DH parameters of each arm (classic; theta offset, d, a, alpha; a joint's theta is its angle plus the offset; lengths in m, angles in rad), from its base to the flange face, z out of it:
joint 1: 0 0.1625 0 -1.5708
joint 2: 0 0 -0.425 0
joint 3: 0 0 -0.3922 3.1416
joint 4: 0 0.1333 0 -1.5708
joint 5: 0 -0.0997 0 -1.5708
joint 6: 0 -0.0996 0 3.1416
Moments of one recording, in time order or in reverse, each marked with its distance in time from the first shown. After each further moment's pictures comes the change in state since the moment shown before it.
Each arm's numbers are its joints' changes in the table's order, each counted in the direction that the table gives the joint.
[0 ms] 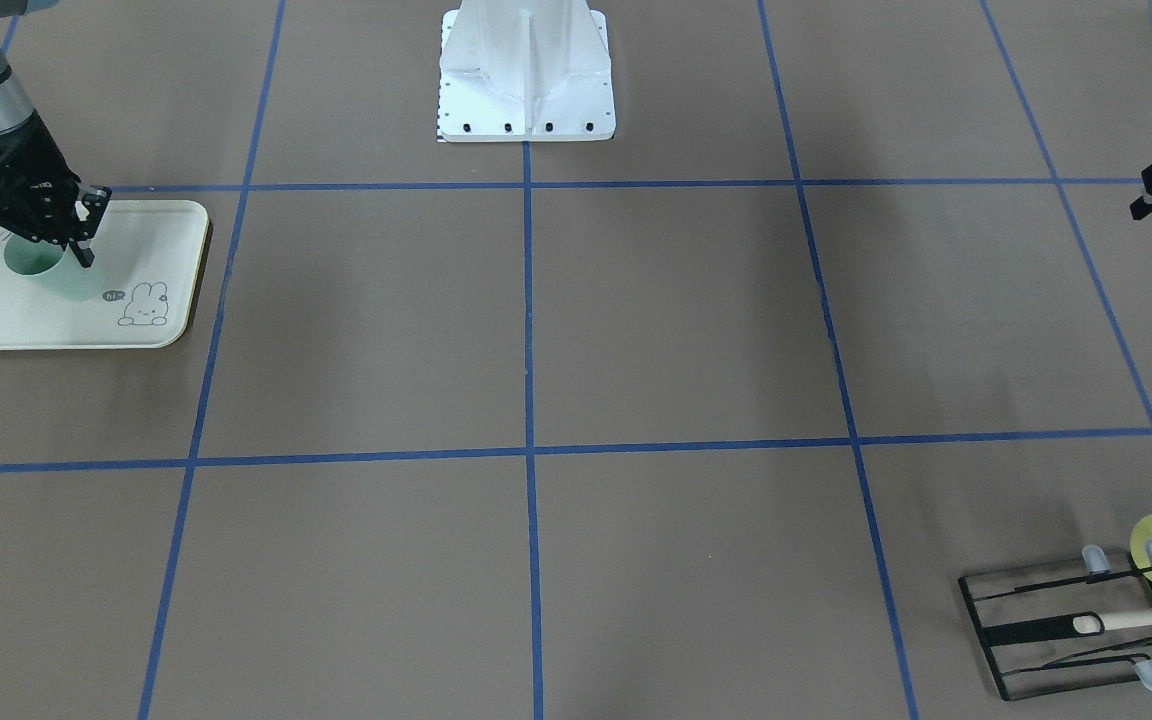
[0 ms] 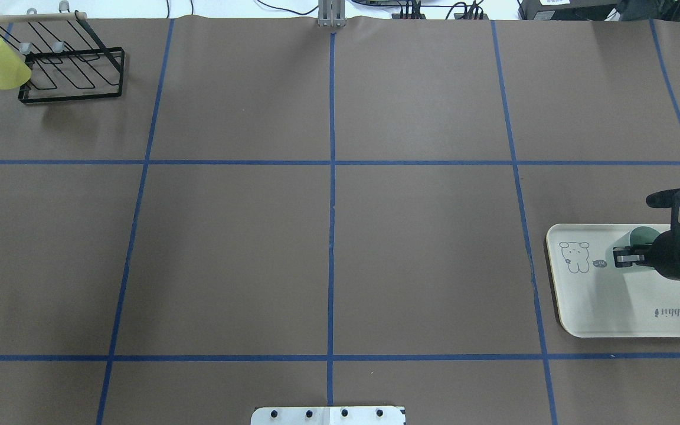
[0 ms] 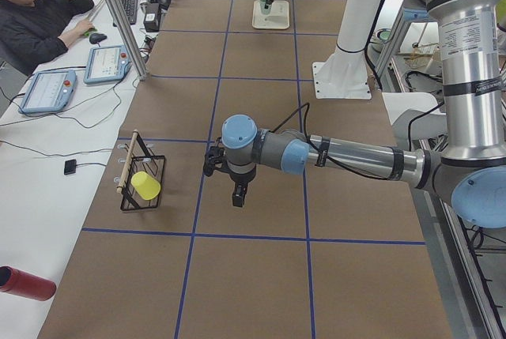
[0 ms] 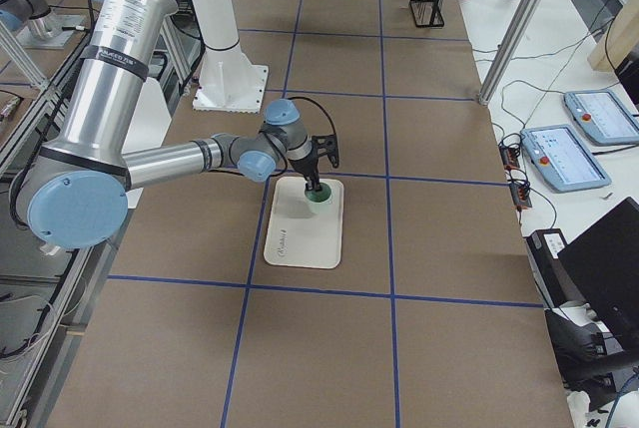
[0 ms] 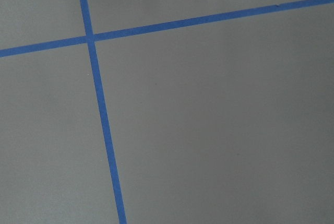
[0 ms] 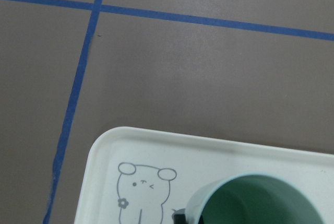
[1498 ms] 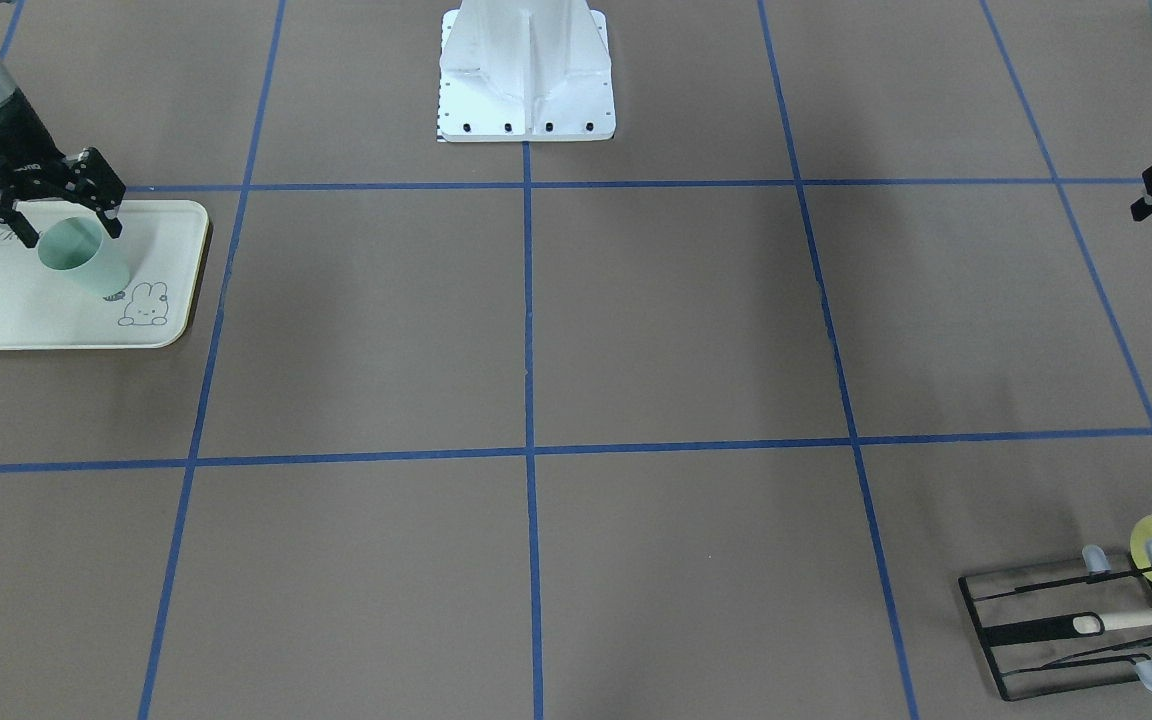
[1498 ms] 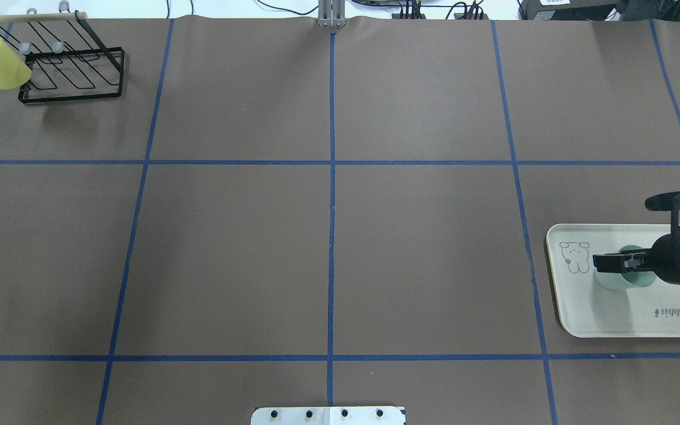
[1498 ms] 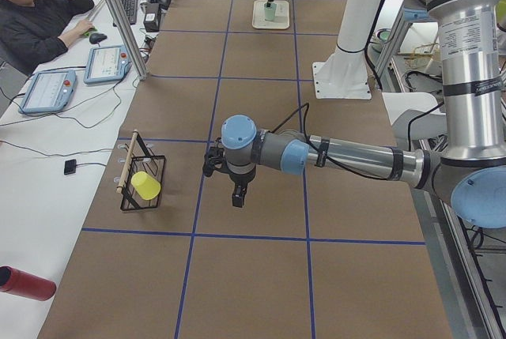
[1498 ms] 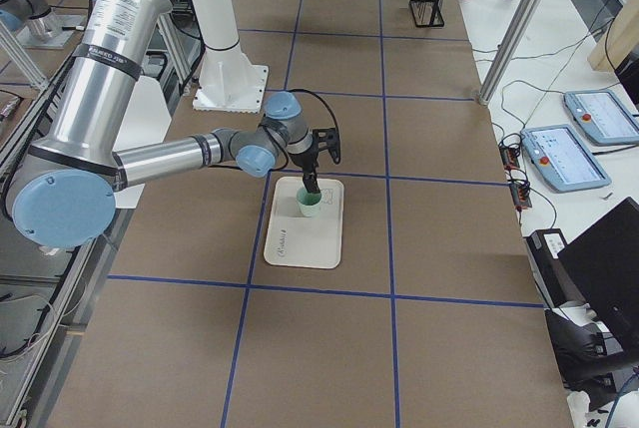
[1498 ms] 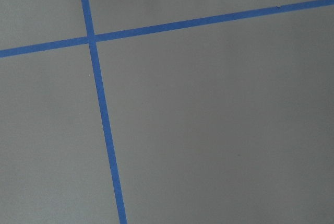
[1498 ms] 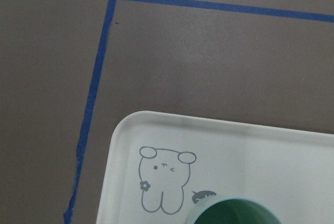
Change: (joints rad) left arm -0.001 0.002 -0.003 0.000 0.001 0.002; right arm 0.166 -0.003 -0.048 -0.023 -0.211 0.085
